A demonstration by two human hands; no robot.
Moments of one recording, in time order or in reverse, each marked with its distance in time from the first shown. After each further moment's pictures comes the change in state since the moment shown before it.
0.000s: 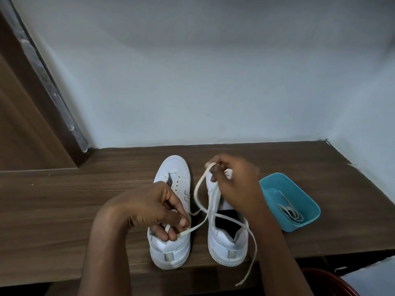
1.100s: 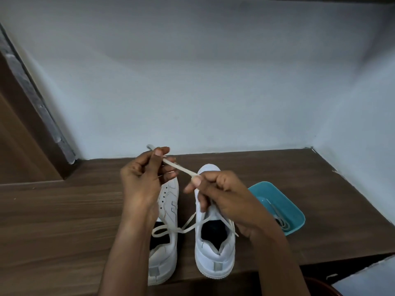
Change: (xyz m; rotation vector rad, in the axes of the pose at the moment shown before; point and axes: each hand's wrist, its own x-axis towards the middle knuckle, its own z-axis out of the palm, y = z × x) left_hand 0.043 0.040 0.025 -0.922 0.964 0.570; right_hand -0.012 -0.009 -0.034 0.679 -0.428 0.106
